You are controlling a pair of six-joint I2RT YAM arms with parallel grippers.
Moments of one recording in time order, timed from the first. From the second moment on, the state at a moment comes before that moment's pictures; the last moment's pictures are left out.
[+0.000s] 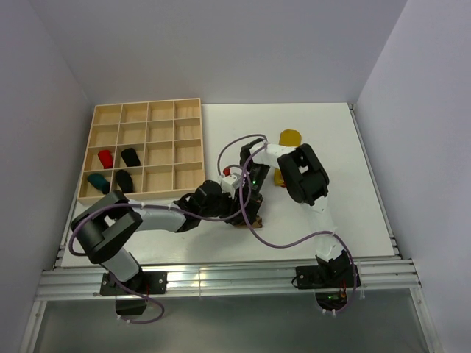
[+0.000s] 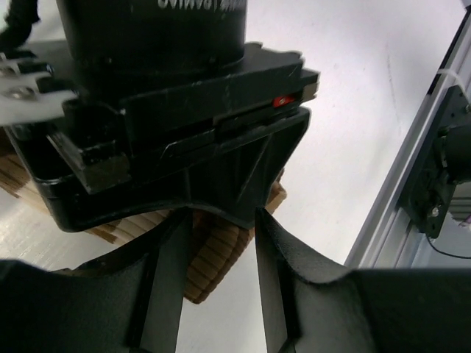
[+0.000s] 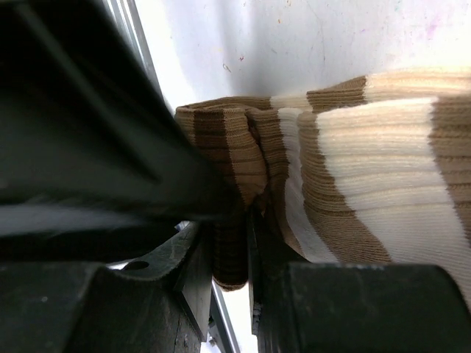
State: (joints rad) left arm -0.90 1.61 0.64 0.47 0.26 -0.46; right arm 0.55 2.32 1.63 -1.44 -0.79 -0.88
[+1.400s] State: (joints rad) left arm -0.88 1.67 0.59 0.54 0.35 -0.47; right arm 0.51 2.32 1.57 -1.42 -0.82 -0.80
